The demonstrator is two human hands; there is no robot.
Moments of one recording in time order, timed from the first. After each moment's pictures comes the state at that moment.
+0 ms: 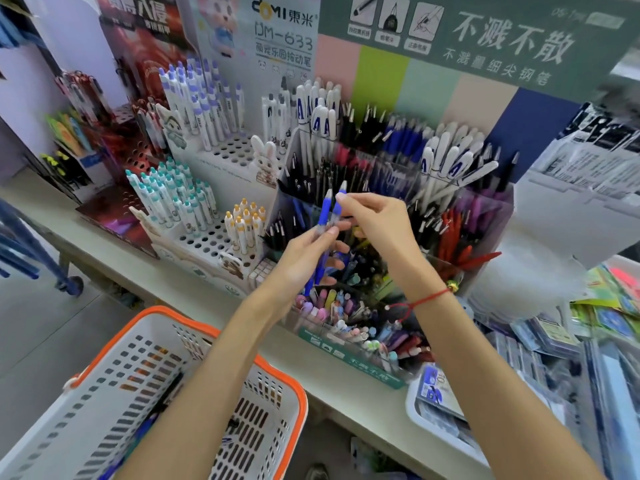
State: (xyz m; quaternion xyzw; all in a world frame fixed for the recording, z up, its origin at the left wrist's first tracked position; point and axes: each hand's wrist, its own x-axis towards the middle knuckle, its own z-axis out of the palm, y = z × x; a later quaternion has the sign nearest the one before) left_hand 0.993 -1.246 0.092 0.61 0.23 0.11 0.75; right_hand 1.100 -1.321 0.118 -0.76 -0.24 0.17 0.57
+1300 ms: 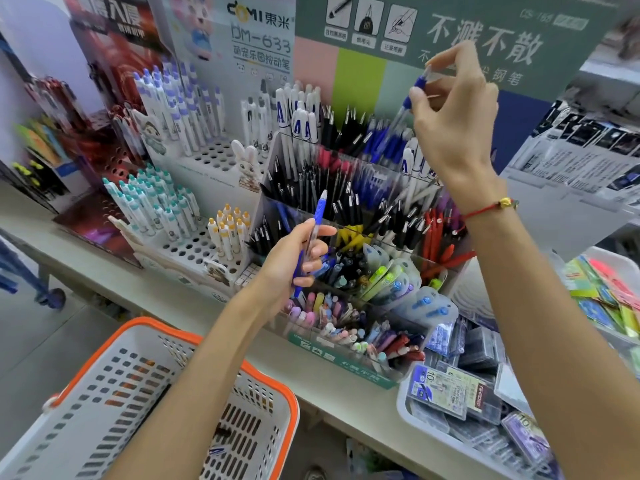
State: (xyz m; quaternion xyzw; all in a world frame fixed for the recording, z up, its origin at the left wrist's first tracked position) left_hand 1.002 -1.240 0.091 0.53 0.22 0.08 0.81; right_hand 1.177 -1.335 0.206 -0.80 -0.34 -0.25 0.43
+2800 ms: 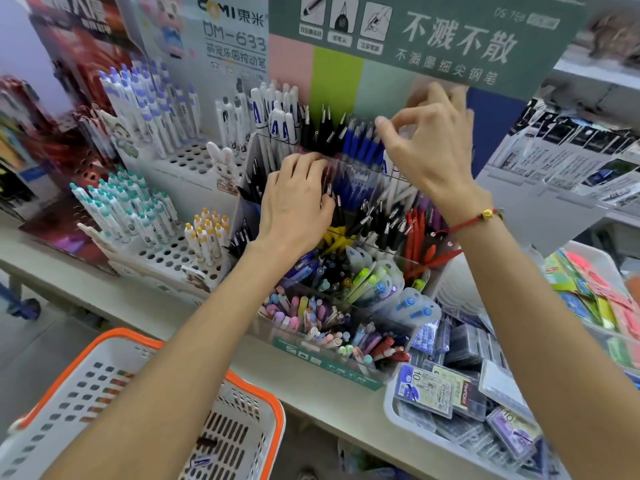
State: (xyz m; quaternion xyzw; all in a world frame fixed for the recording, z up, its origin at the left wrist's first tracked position) left_hand 1.074 -1.222 0.107 0.94 0.17 0.28 0.10; right_hand 1.186 -1.347 0.193 -0.87 -0.35 -0.24 0.24
